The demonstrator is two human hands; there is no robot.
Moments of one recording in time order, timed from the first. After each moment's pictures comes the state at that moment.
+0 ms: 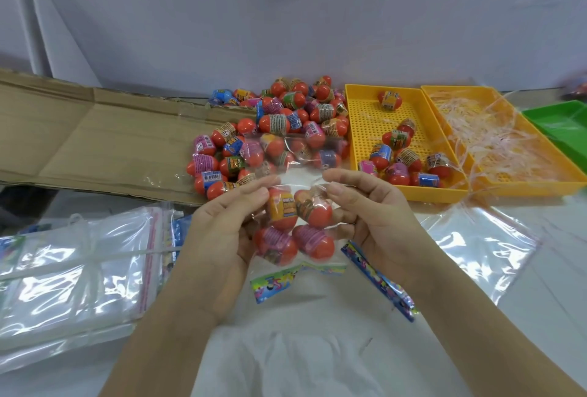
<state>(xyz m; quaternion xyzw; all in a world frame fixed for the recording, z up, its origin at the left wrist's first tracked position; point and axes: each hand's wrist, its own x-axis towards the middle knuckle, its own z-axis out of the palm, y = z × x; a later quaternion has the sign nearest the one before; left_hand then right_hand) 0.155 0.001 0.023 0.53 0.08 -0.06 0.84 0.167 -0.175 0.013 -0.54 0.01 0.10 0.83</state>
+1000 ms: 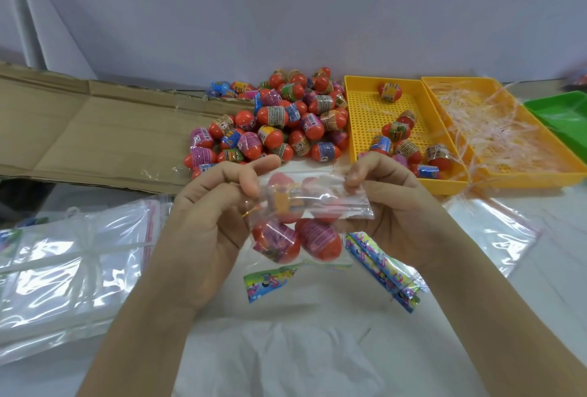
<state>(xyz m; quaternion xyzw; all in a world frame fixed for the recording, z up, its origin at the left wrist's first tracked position) 0.151 0.014 0.038 0.50 -0.05 -0.06 0.86 0.166 -0.192 0.026 -0.49 -0.09 0.16 0.85</state>
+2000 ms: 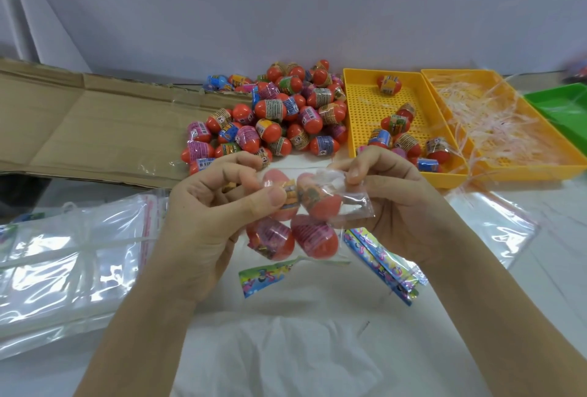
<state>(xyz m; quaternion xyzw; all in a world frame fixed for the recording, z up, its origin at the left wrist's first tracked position) 0.153 0.017 0.027 0.56 -0.05 -0.04 0.83 0.164 -0.193 0.028 -0.46 -0.12 0.18 0.86</state>
